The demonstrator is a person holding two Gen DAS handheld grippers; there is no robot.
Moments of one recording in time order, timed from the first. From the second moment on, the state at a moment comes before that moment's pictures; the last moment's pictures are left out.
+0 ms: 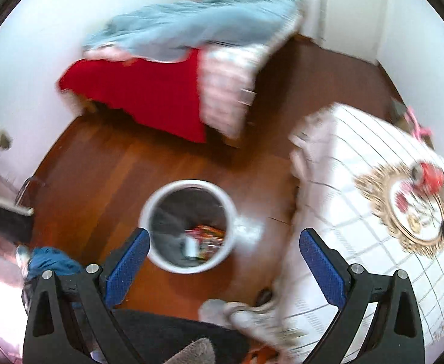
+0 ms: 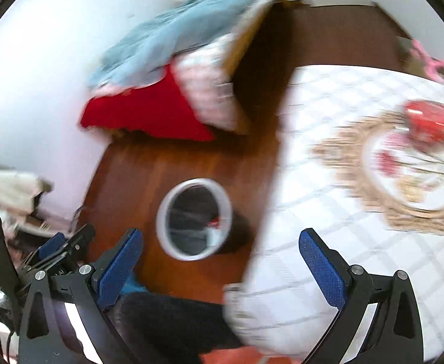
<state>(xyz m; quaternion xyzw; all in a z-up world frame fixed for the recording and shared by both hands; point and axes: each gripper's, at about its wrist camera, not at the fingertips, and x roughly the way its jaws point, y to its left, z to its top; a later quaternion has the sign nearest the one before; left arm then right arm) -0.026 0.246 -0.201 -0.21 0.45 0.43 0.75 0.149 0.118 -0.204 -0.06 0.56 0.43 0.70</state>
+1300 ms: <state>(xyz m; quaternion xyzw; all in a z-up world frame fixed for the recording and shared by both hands) 0.384 0.075 -0.294 0.18 0.60 0.01 0.78 0.465 -0.103 -0.336 0.01 0.61 0.14 0.78</state>
